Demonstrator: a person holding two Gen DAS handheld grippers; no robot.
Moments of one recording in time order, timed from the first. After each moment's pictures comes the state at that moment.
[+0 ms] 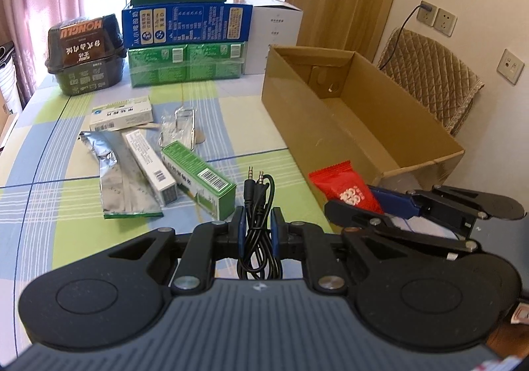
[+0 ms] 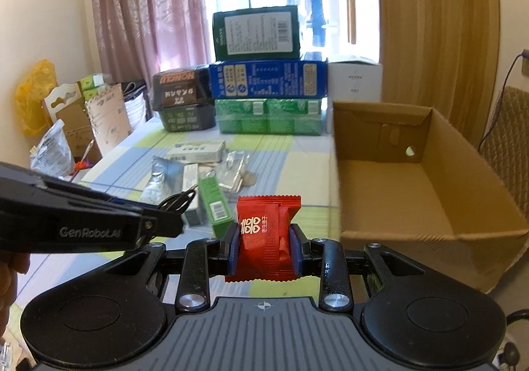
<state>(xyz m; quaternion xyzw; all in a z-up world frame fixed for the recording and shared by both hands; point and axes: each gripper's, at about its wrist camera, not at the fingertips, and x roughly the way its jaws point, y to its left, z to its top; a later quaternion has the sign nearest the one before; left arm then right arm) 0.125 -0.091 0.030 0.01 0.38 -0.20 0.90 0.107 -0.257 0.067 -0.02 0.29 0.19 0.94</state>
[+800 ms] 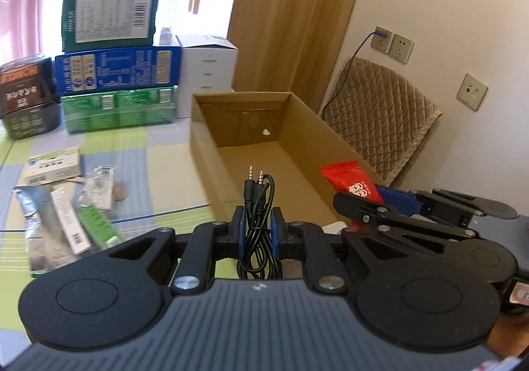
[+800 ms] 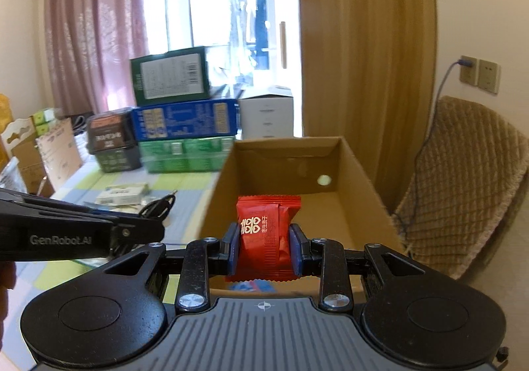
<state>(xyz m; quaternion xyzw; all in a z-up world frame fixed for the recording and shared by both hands) 0.145 -0.182 0.067 -0.01 0.34 -0.26 0.90 0.137 -0.361 0.109 0.00 0.26 0.11 0.96</state>
